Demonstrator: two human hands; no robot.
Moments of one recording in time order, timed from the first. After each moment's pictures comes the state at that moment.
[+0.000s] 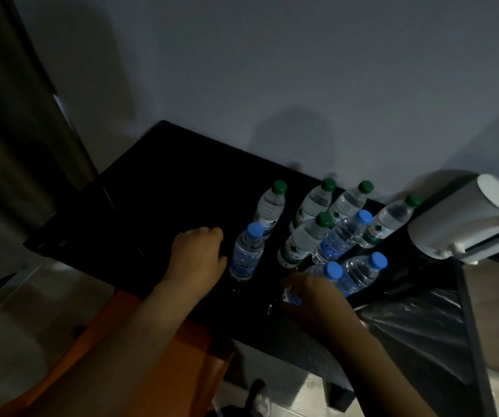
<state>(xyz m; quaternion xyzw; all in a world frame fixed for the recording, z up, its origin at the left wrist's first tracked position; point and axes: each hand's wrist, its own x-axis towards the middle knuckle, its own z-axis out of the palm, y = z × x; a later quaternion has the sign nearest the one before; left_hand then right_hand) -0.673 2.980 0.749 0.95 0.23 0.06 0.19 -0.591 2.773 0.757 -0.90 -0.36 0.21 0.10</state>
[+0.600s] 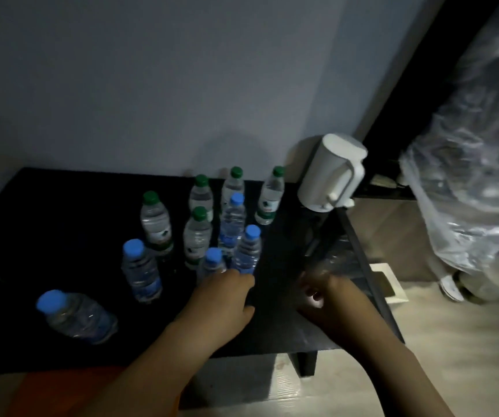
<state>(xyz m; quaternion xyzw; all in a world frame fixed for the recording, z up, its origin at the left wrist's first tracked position) -0.637 2.779 0.798 0.97 -0.09 -0.05 0.22 -0.614 2.581 0.819 -0.97 -0.14 0.13 0.14</state>
